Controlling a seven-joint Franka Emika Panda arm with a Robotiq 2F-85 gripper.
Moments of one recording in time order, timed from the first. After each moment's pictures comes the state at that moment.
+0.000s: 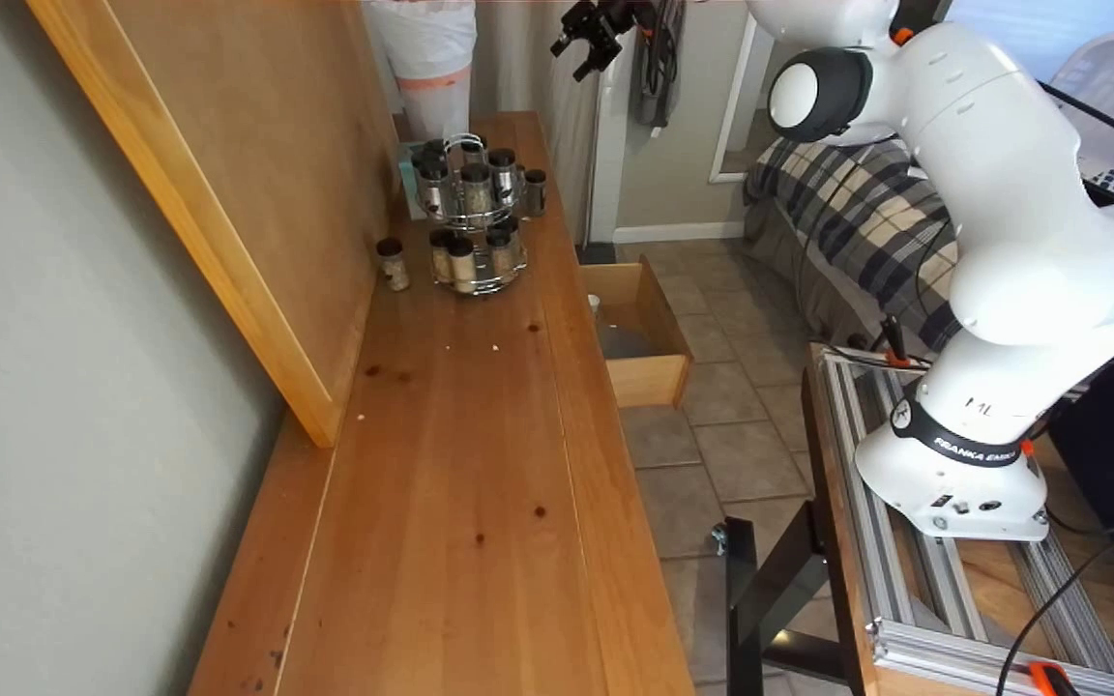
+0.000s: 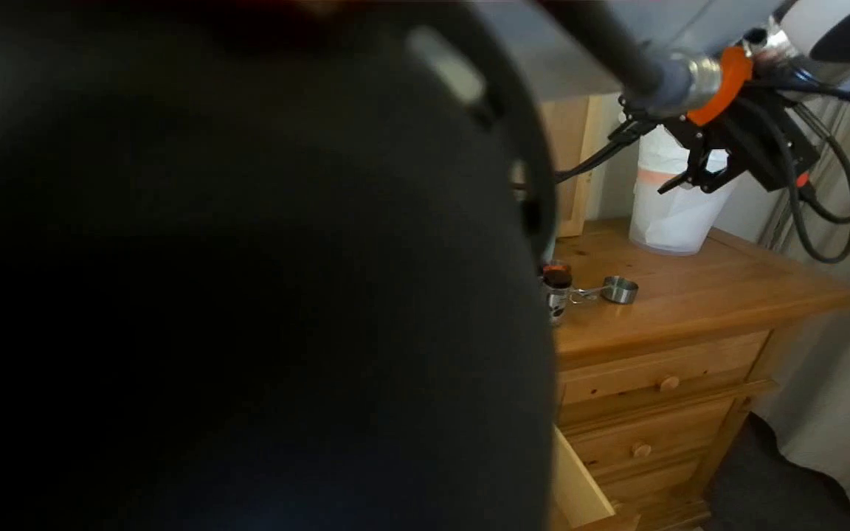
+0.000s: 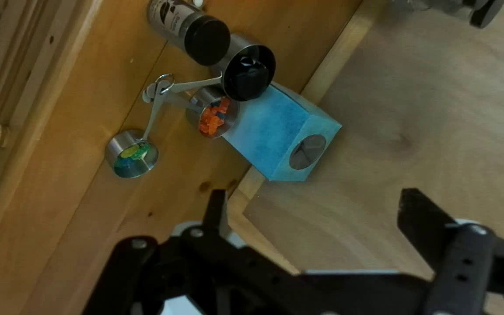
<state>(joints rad) -0.99 1.12 0.16 -0.38 0.62 1.70 -0.31</state>
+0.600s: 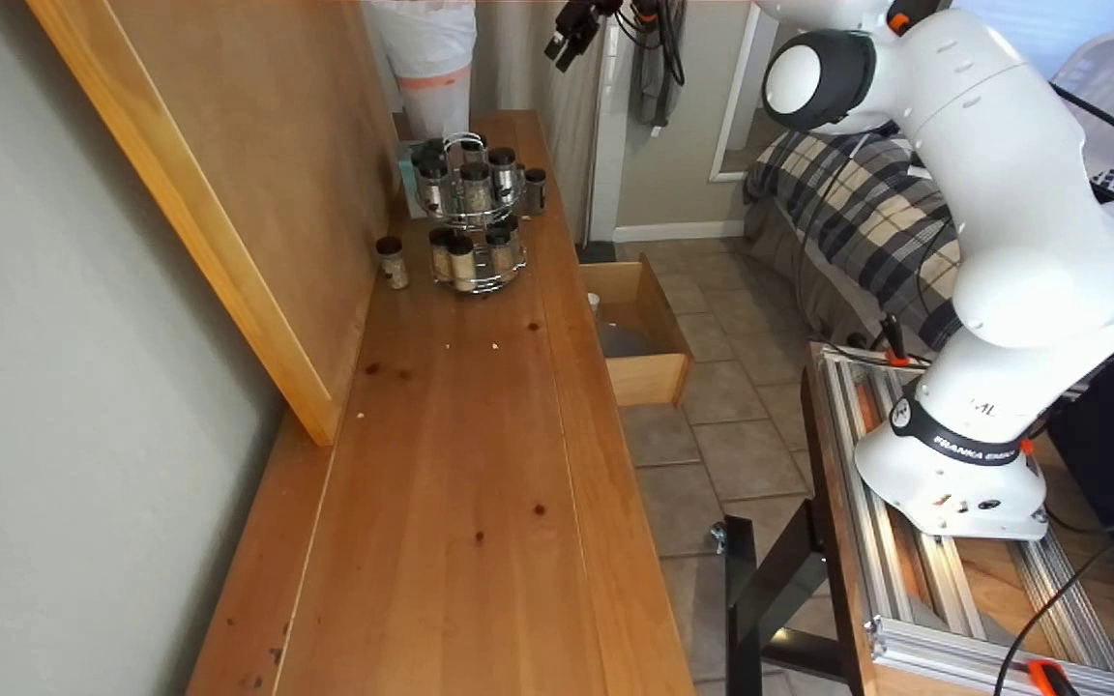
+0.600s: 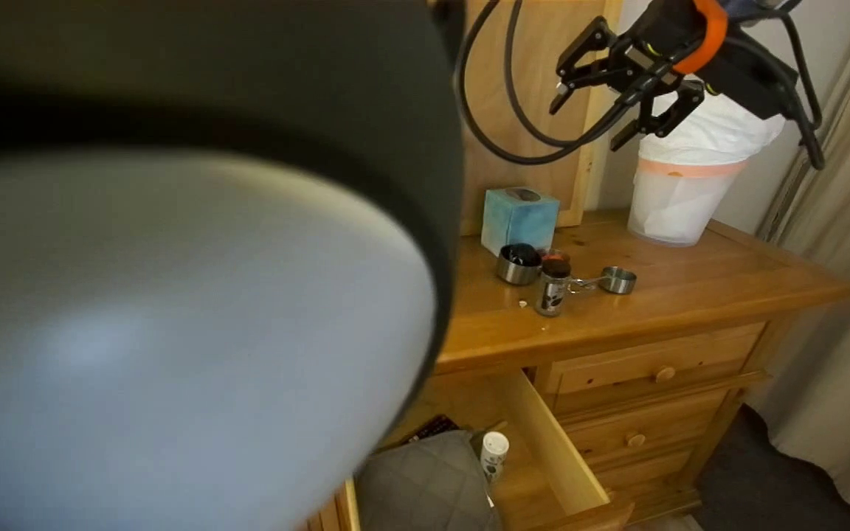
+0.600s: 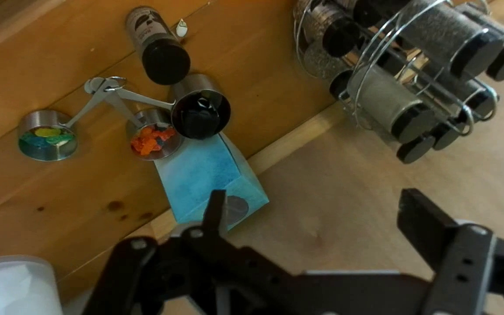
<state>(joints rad) -0.93 1.07 0.21 -0.35 0.47 1.52 -0.63</state>
